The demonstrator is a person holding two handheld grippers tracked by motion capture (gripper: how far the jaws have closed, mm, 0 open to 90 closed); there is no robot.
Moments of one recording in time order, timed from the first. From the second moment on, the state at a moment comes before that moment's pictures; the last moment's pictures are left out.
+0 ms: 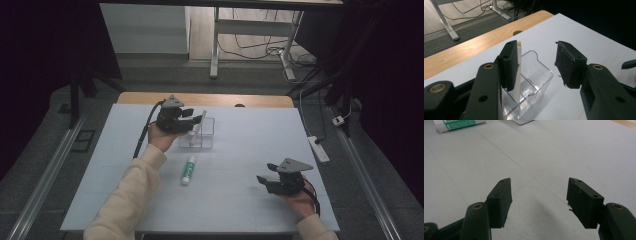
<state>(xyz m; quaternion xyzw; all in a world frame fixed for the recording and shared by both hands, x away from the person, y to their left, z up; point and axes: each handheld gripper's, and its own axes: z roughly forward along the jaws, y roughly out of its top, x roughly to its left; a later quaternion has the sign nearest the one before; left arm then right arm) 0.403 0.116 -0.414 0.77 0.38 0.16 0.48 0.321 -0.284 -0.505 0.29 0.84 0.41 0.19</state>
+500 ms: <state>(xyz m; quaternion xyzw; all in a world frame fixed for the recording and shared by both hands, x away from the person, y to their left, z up) 0.380 0.125 -0.422 0.79 0.36 0.15 0.47 0.321 -0.284 -0.505 0.29 0.84 0.41 0.20</state>
